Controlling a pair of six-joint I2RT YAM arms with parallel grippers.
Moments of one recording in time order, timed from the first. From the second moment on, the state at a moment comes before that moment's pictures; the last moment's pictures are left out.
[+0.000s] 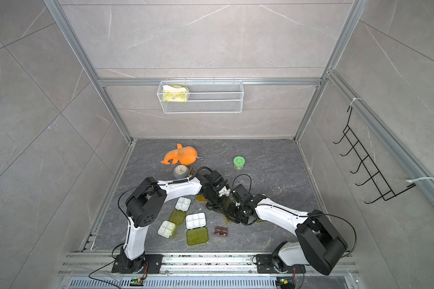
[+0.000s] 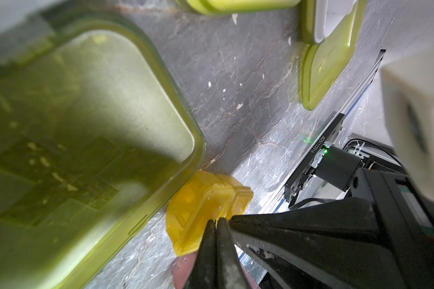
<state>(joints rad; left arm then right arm) -0.87 2.07 1.41 -0.66 0.70 -0.48 0.66 1.38 0.67 -0.50 -0.31 1.00</state>
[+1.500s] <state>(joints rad) -0.87 2.08 1.42 -0.67 0.69 -0.49 0.66 1.36 0.68 -0.55 -0.32 0.98</state>
